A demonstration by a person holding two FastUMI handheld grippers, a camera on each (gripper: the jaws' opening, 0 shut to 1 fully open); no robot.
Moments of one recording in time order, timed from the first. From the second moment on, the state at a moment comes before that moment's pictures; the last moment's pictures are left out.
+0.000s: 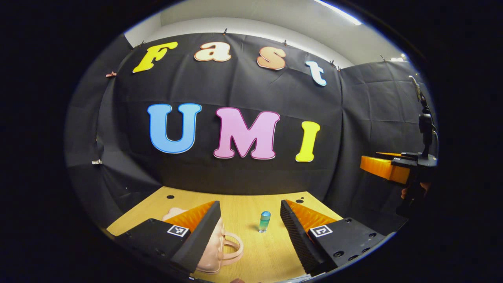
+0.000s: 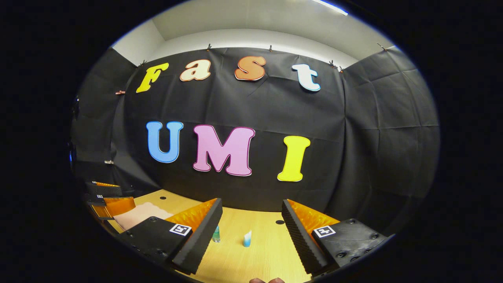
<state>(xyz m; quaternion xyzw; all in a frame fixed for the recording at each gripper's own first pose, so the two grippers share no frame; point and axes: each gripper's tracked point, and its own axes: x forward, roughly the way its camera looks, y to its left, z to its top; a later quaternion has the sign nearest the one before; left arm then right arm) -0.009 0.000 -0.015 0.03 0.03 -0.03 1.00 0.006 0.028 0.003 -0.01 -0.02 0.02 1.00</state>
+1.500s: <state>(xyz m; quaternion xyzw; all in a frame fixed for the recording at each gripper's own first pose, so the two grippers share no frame) 0.113 0.040 -0.333 0.03 0.51 0.04 0.86 0.059 -0.124 -0.073 0.03 0.06 -0.07 1.00</state>
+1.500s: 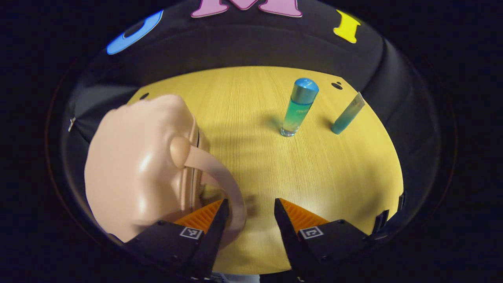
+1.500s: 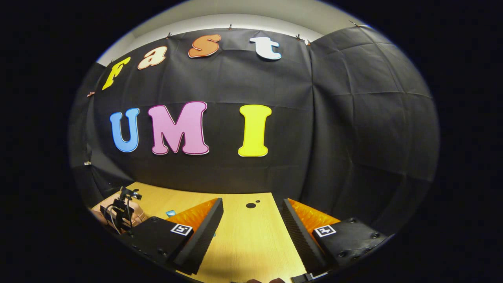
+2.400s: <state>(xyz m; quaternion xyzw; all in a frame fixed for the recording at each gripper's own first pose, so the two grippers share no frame) 0.120 0.069 -0.136 -0.06 0.44 -0.01 0.90 0.096 -0.099 -0.085 0.05 0.07 0.01 1.00</state>
